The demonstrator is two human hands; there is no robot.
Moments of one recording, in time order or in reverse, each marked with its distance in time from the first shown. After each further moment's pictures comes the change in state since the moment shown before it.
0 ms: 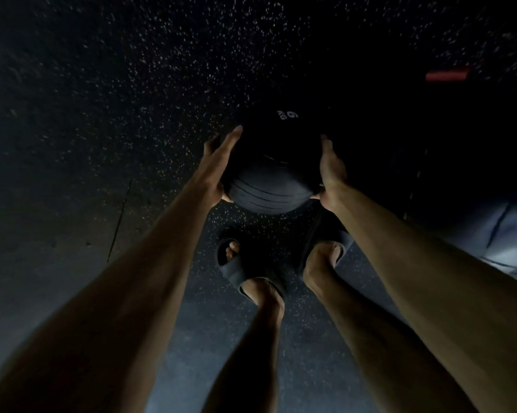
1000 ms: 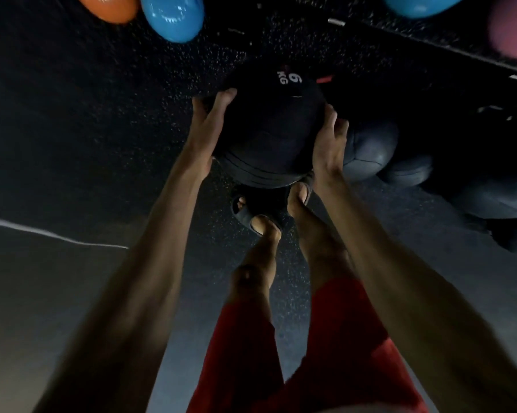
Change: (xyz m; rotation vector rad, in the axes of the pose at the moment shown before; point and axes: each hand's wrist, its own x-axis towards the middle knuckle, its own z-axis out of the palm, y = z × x) left_hand -0.399 0.086 -0.017 0.128 -0.095 0.515; right_hand -0.405 -0.046 -0.083 0.205 0.243 -0.432
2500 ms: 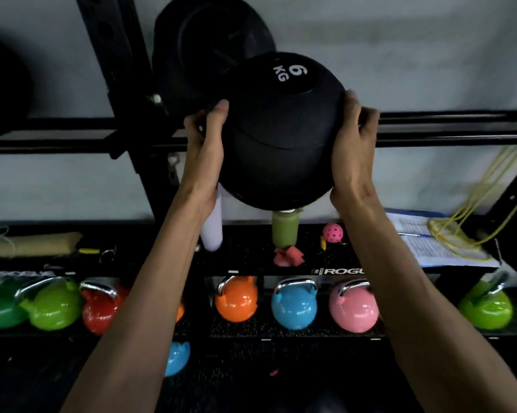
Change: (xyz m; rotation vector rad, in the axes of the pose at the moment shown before) left_hand -0.394 0.520 0.089 -0.266 -0.233 1.082; right_hand -0.359 -0.526 -0.240 0.546 0.257 -1.100
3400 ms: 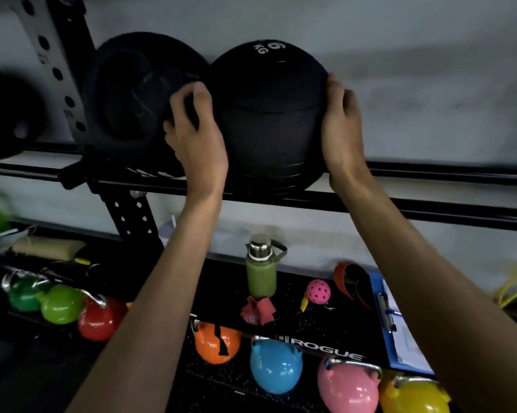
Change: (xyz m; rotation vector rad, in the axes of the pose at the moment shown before) left_hand 0.094 -0.023 0.197 0.241 0.543 0.429; right_hand 0.228 0.006 -0.043 0.043 -0.389 -0.090
